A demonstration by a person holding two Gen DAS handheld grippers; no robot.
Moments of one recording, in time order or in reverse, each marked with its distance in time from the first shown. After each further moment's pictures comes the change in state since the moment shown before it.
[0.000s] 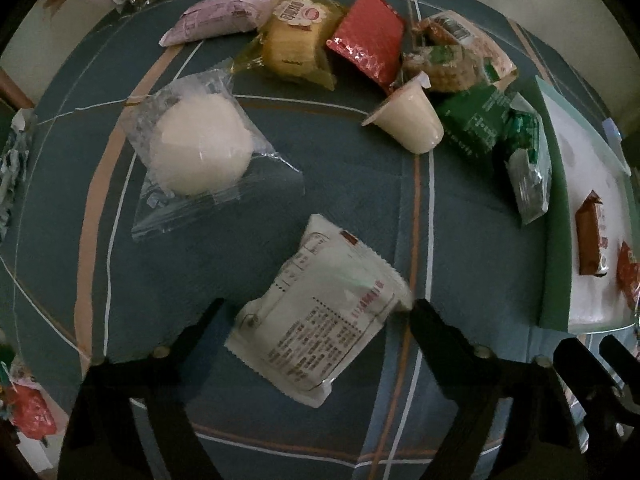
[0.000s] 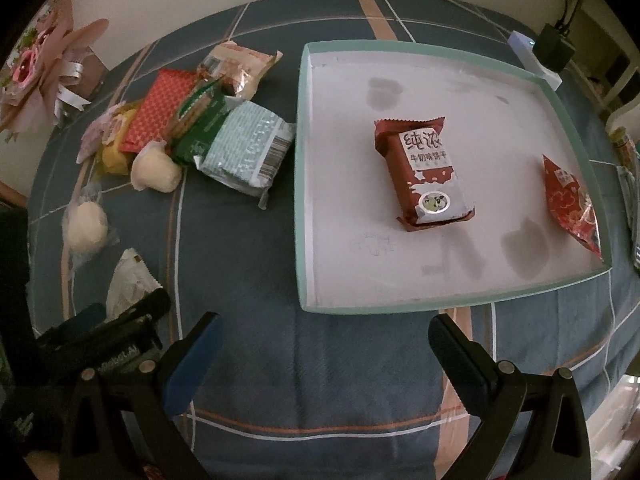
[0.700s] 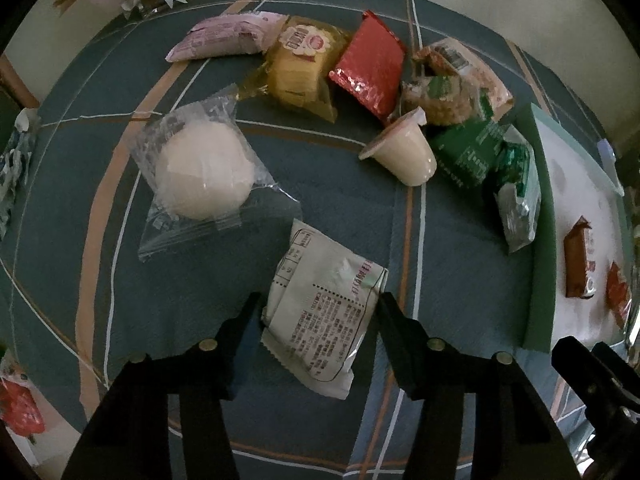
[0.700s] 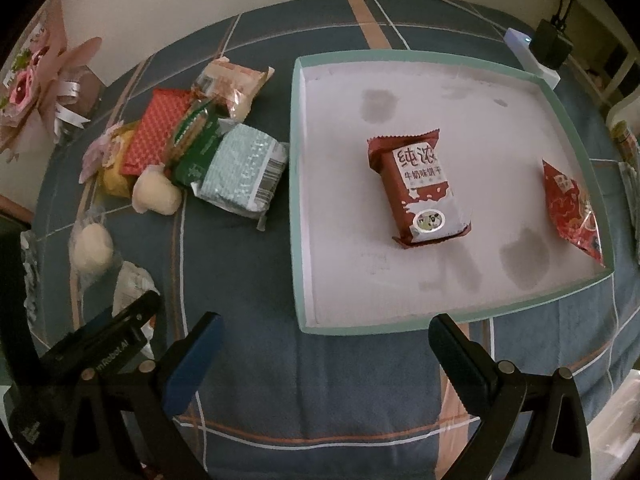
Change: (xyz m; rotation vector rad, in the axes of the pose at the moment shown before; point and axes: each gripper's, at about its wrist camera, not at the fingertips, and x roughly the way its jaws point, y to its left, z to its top) left arm -0.026 0.007 0.021 -0.032 -0.052 -0.031; right arm -0.017 -0.007 0.010 0.032 -0.008 0.025
